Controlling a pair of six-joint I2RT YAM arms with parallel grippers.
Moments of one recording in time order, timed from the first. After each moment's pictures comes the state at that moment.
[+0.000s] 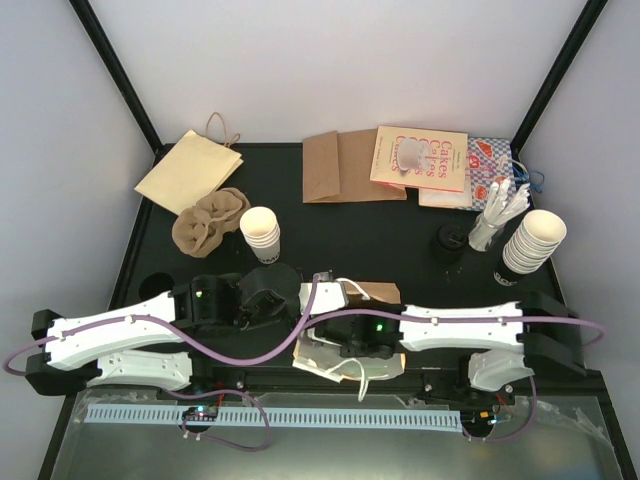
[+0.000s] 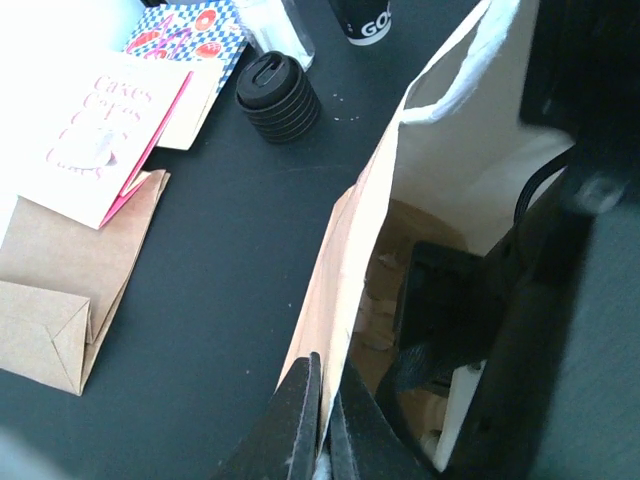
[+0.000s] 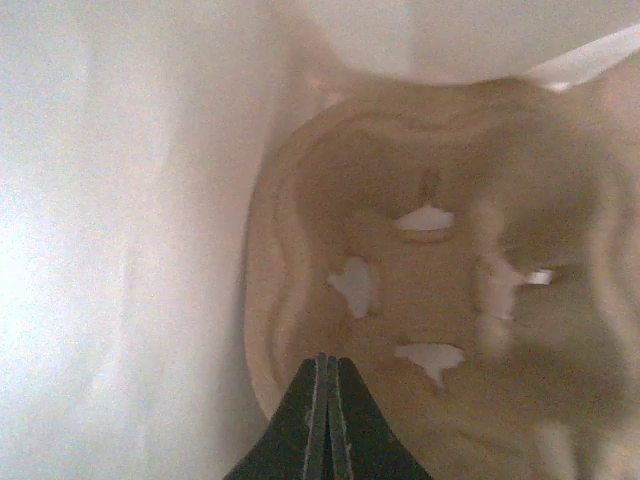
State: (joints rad) left arm -1.31 1.03 1.10 -0.69 -0.23 0.25; right arm 1.37 1.44 0.87 -0.67 0.36 -0.31
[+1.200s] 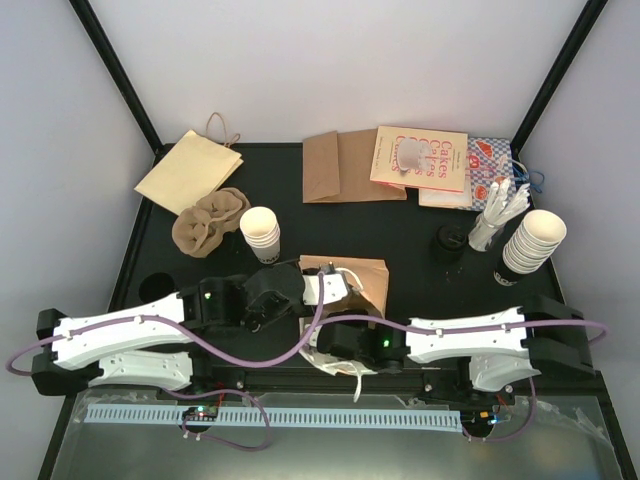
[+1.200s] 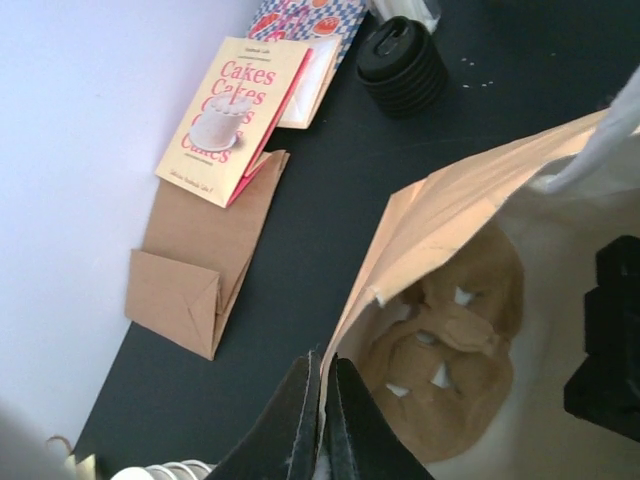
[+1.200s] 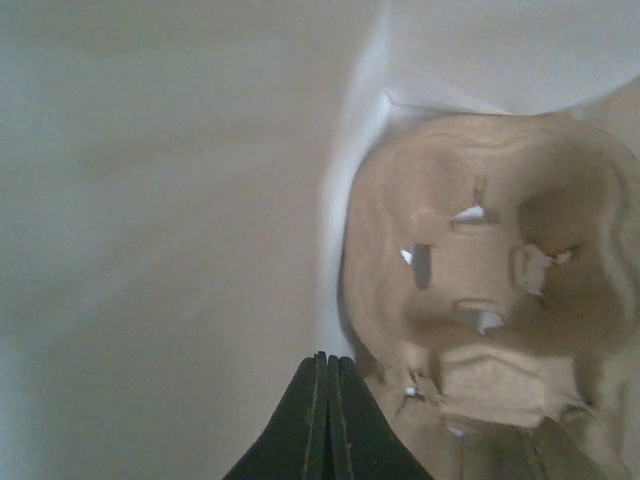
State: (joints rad) left arm -1.29 1.05 1.07 -0.59 -0.50 0.38; right arm 1.46 1.35 0.77 -0.47 0.55 -0.38
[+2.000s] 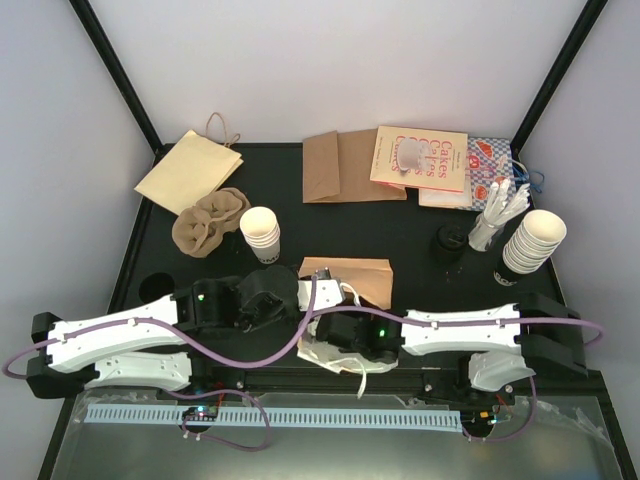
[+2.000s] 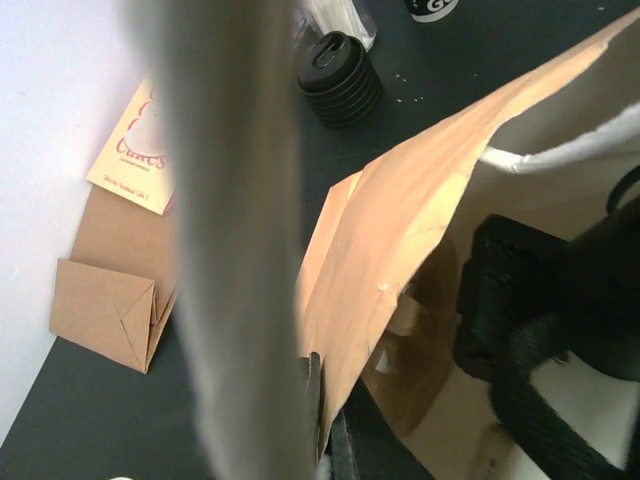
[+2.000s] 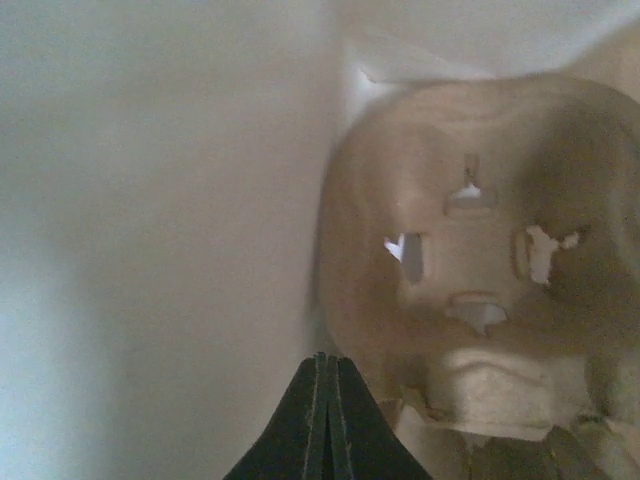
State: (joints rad) left arm -1.29 1.00 1.02 -0.61 -0.35 0.31; right arm 1.41 1.40 0.80 -0.52 0.52 -0.34
